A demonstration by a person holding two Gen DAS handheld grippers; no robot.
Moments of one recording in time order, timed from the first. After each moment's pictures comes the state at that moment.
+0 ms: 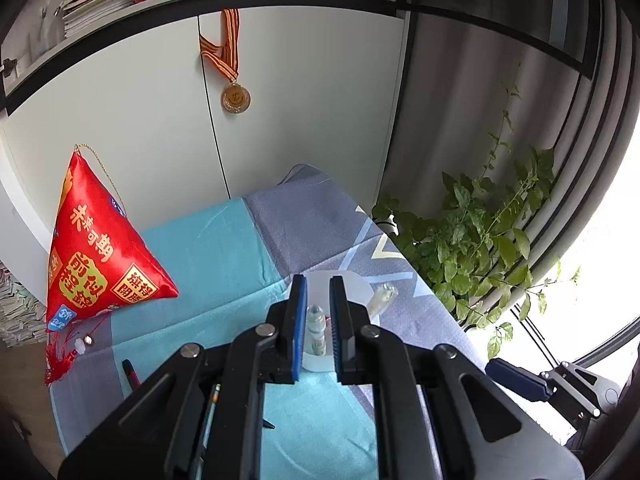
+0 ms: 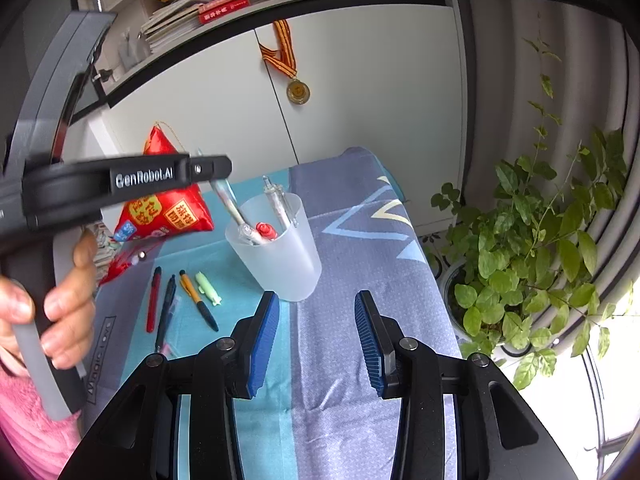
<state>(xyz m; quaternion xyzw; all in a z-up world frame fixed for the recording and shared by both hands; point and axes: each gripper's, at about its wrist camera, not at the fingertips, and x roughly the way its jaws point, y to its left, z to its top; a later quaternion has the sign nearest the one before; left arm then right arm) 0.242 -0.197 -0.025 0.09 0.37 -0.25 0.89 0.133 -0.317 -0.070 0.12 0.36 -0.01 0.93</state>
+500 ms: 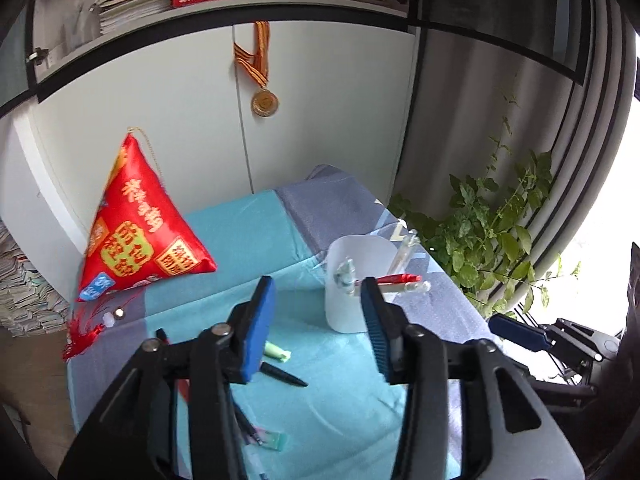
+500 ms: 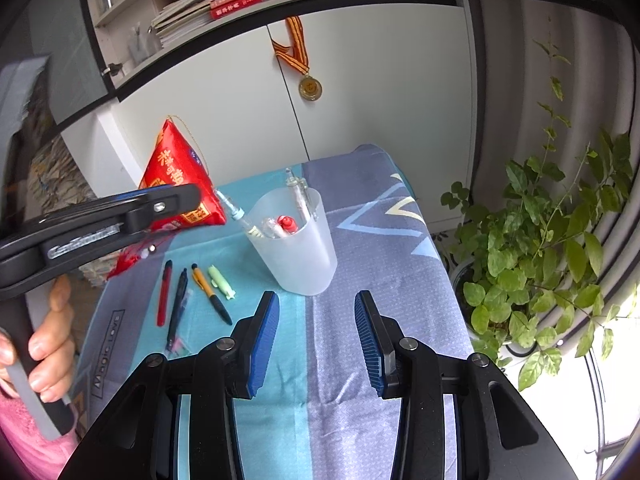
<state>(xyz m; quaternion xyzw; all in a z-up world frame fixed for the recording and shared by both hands) 0.198 -0.137 -0.016 0.08 0.34 -0.22 0.91 0.129 -0.303 -0.068 0.12 0.36 0.01 0.93</state>
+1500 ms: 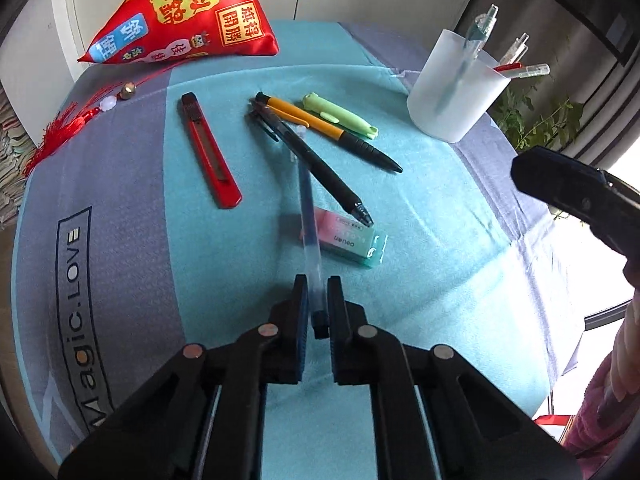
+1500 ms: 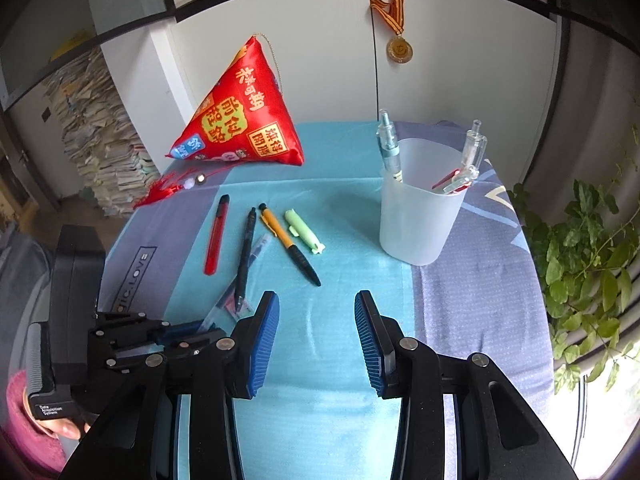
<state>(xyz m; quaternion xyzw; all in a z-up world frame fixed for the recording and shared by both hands) 0.173 -0.039 -0.156 0.01 0.52 -0.21 0.83 0.150 -0.198 -0.089 0.03 0.42 0.08 0.90</state>
